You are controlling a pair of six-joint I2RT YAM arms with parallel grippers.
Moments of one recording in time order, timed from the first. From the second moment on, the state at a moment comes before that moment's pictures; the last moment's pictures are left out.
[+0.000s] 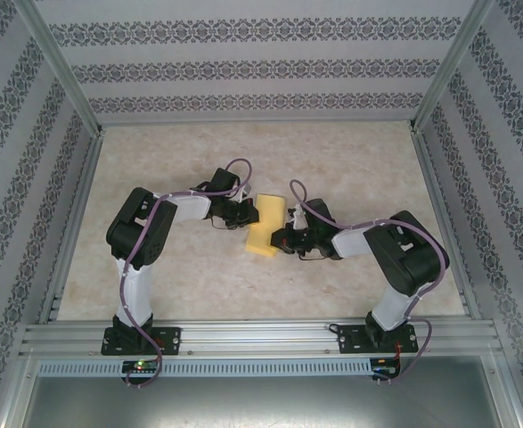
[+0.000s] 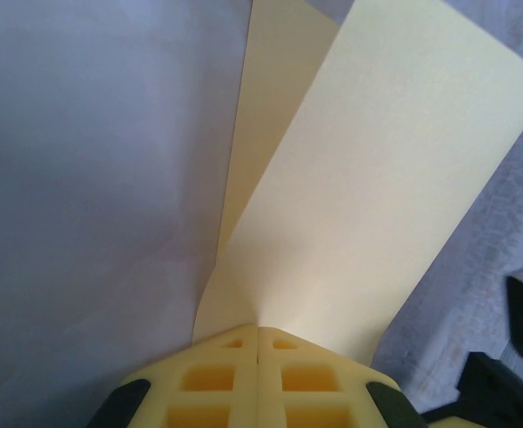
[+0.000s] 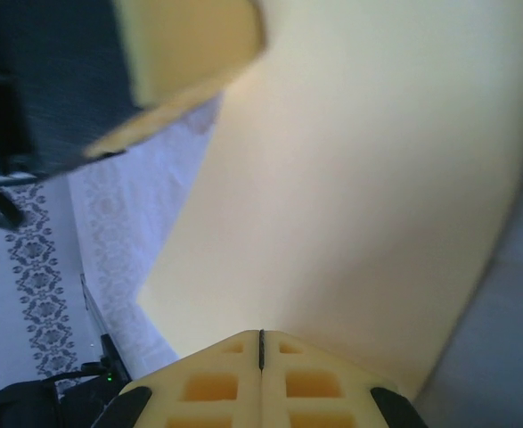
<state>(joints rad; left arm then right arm) -0.44 2.04 1.18 -0.15 0.60 -0.66 0.49 1.74 0.59 0.35 -0.68 0.92</state>
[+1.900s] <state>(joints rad) -0.44 2.04 1.18 -0.15 0.60 -0.65 0.41 1.84 0.69 0.35 -0.63 0.80</state>
